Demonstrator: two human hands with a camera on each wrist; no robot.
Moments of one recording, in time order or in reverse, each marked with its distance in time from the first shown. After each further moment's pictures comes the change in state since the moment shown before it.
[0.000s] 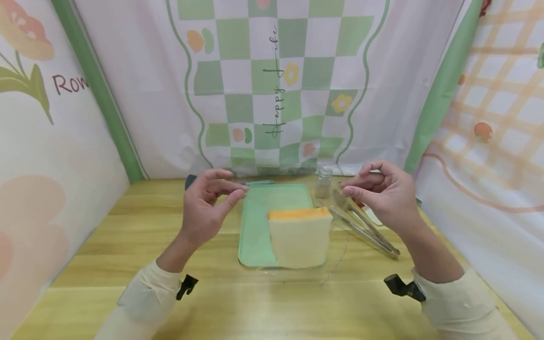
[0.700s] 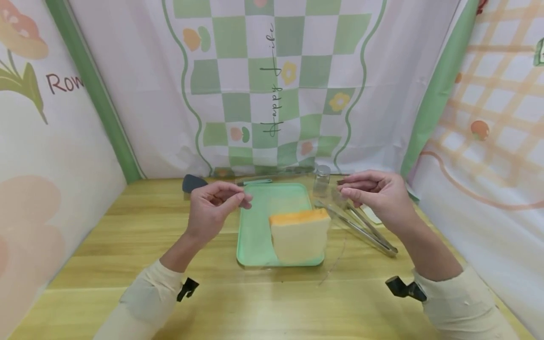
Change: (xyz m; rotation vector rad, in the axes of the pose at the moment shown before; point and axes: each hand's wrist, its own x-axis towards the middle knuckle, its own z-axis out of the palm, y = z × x) left_hand -0.008 -0.008 0.006 -0.180 -0.020 -0.193; right_hand -0.002 0.006 -0.012 -0.032 -0.050 0.272
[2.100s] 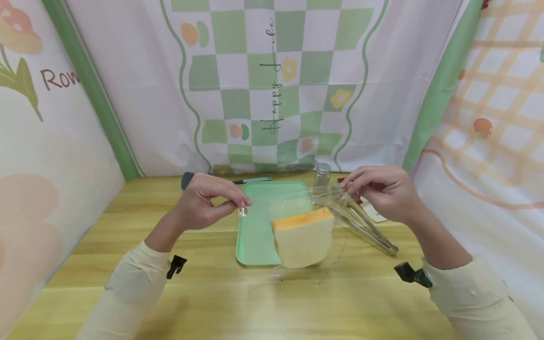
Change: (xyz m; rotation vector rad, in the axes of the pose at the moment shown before) left_hand 0.036 0.002 -0.026 0.138 -0.499 0.393; right_hand 0.025 0.017 -0.016 -0.113 -0.278 -0.644
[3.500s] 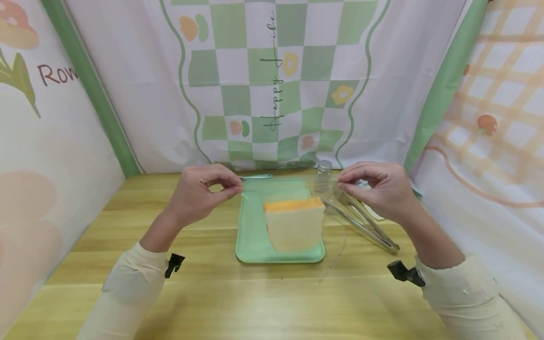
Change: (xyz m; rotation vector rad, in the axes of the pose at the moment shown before) left_hand -0.003 0.008 -0.005 0.295 0.138 -0.306; right_hand 0.009 -0.012 0.016 -0.319 0.074 0.225
